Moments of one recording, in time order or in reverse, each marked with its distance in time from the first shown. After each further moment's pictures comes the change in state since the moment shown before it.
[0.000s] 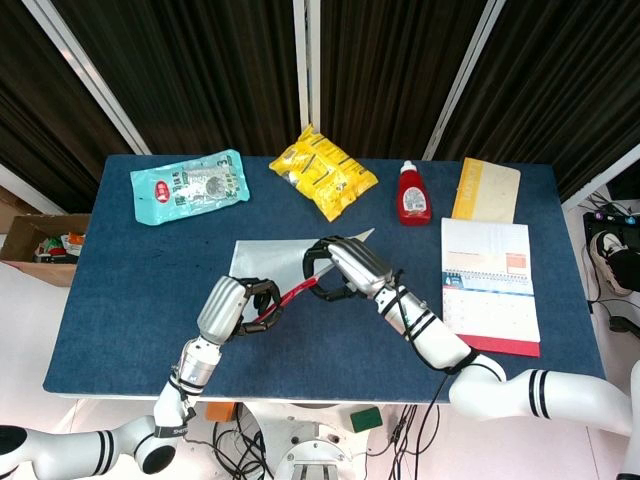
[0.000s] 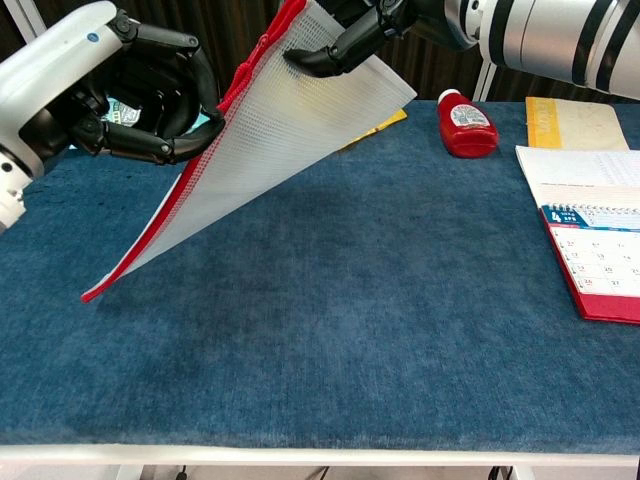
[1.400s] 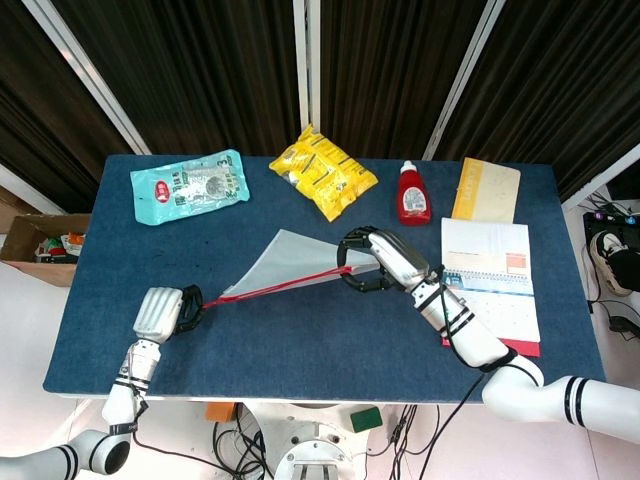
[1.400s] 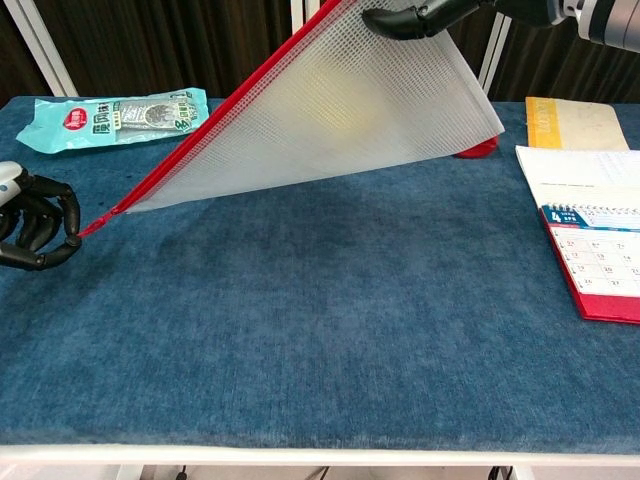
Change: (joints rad) left arm 0.151 0.050 0.064 0.339 -0.180 -0.125 0.087; right arm -0.102 0.107 -0.027 0.022 -0.163 0.055 0.239
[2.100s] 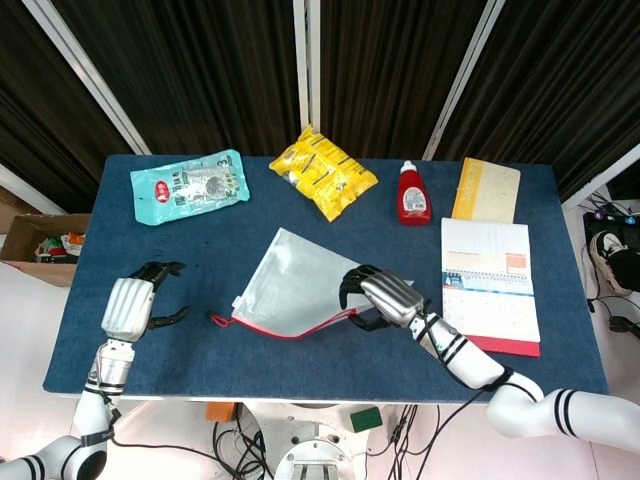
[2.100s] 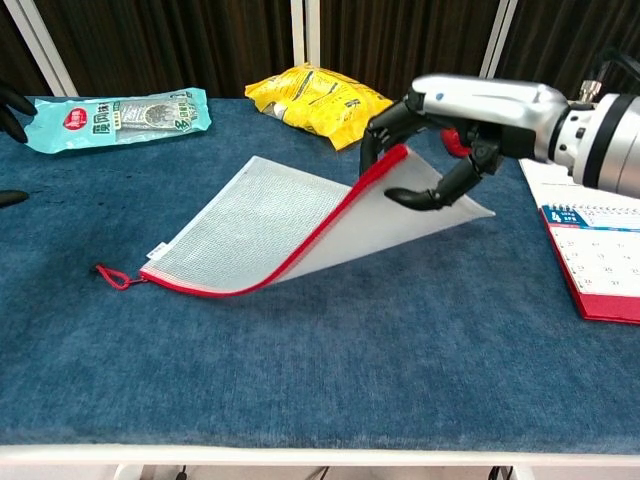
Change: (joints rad) left arm 0.049 0.183 -0.036 -0.224 0.085 0.167 0.040; right arm -0.022 -0.071 -0.199 0.097 -0.120 -0.053 -0.192
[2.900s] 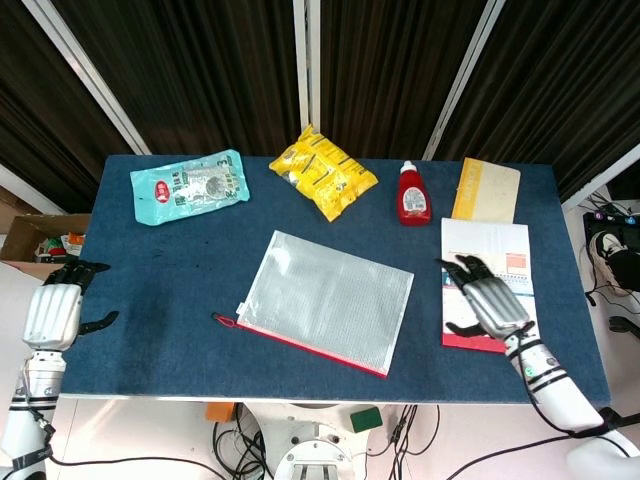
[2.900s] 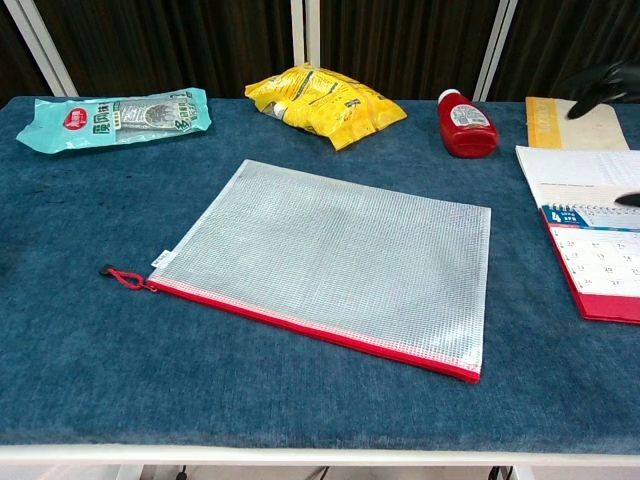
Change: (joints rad) left arm 0.115 0.246 0.012 -0.091 -0.100 0.002 0.077; right arm -0.258 0.298 -0.136 -0.161 0.111 0.323 -0.236
